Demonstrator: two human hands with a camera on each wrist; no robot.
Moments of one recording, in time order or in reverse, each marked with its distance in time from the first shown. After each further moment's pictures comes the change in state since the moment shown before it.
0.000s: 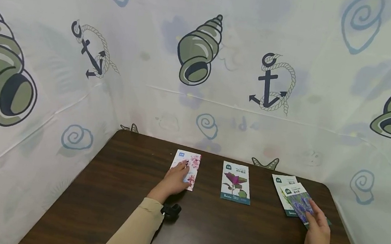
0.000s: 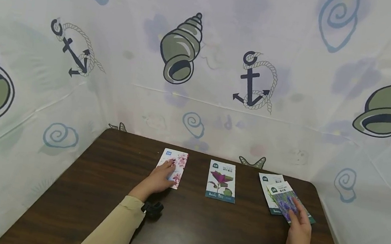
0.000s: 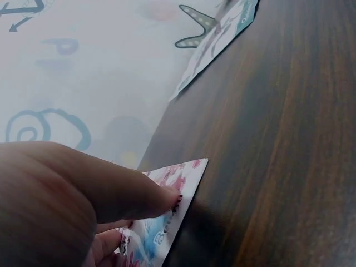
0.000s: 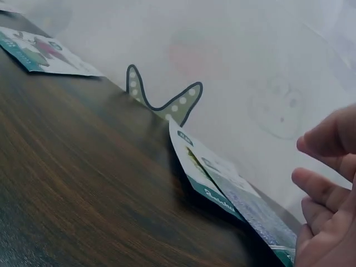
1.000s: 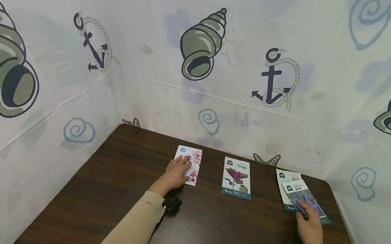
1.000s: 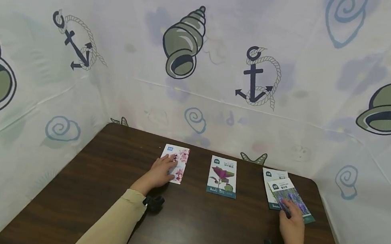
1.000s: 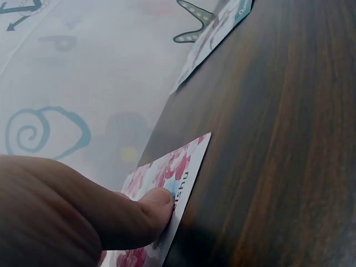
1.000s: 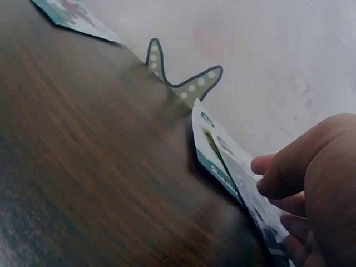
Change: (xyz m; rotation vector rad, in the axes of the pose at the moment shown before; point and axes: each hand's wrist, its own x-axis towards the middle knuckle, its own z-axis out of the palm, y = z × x) left_hand 0.001 0.005 -0.006 0.094 0.003 0.017; right_hand 0.006 0.009 -0.010 -0.805 -0.177 -0.217
